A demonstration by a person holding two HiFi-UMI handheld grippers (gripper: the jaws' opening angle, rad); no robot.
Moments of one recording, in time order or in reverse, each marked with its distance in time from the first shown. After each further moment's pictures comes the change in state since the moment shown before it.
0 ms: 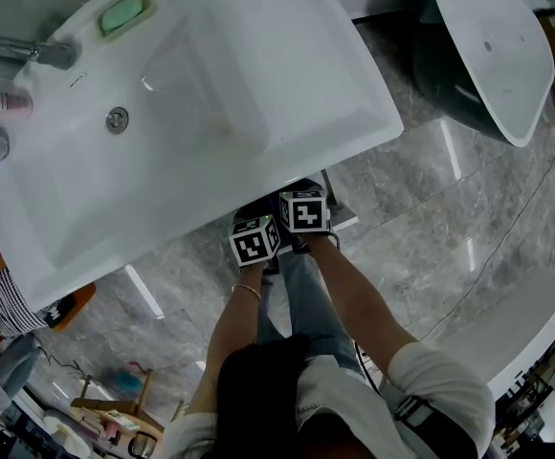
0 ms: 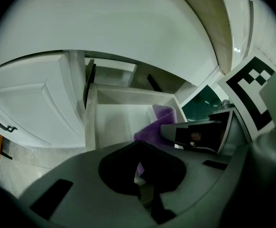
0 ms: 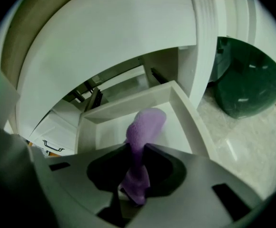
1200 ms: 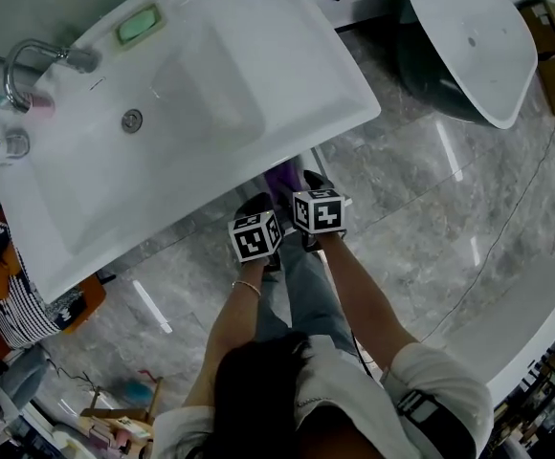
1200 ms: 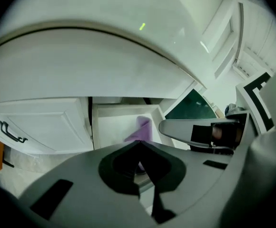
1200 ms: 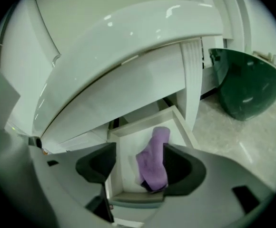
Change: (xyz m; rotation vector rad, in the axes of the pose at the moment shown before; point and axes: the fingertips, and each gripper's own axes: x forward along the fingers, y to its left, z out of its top) left arm -0.067 -0.024 0.016 0.052 -0.035 -0.046; right arm -0.084 0.024 0.018 0.023 -0.144 0.119
